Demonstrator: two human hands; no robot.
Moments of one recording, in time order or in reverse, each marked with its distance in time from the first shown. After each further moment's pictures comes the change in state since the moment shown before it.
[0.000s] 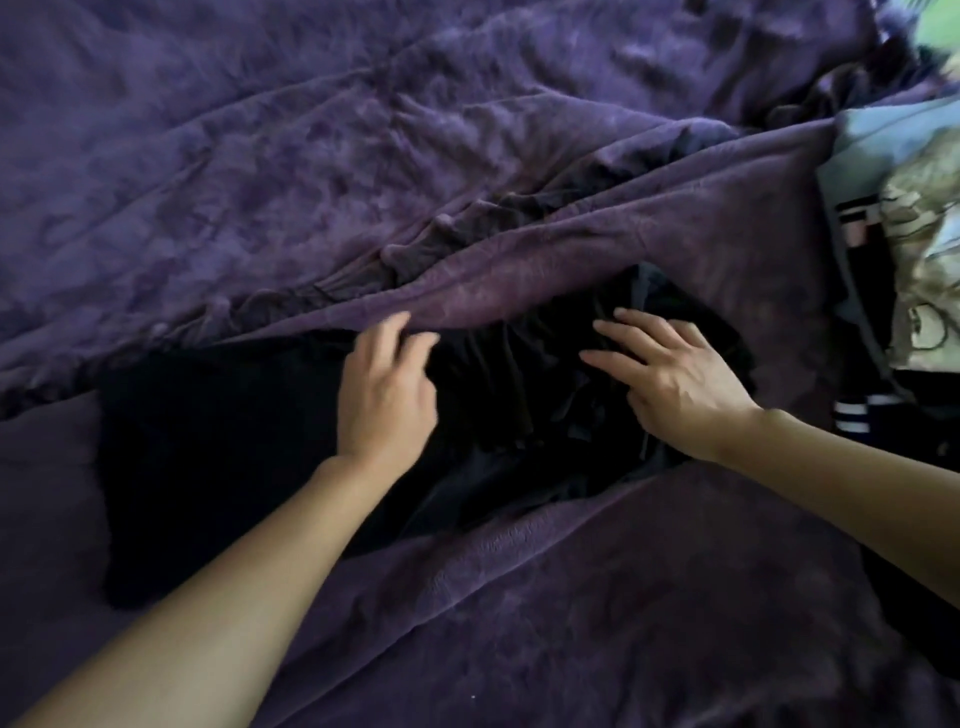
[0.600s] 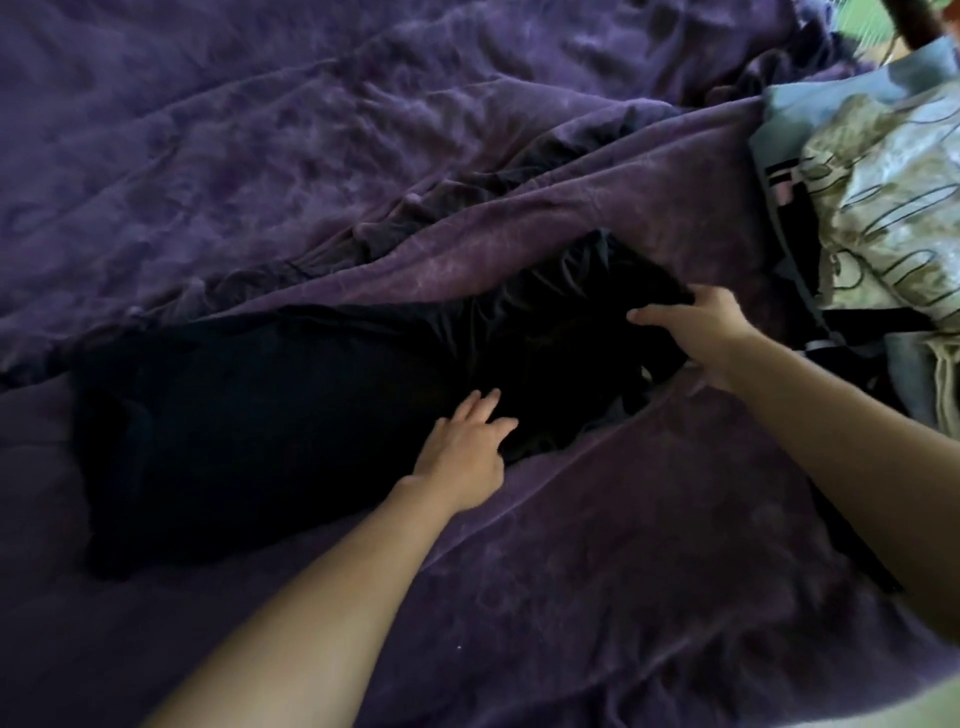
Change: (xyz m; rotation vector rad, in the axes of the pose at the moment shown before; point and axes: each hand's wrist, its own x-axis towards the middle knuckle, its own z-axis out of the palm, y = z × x) left_hand -0.067 0.066 0.046 -0.088 -0.808 0.081; right_hand -0.025 0.012 -0.023 1.190 0.226 1.120
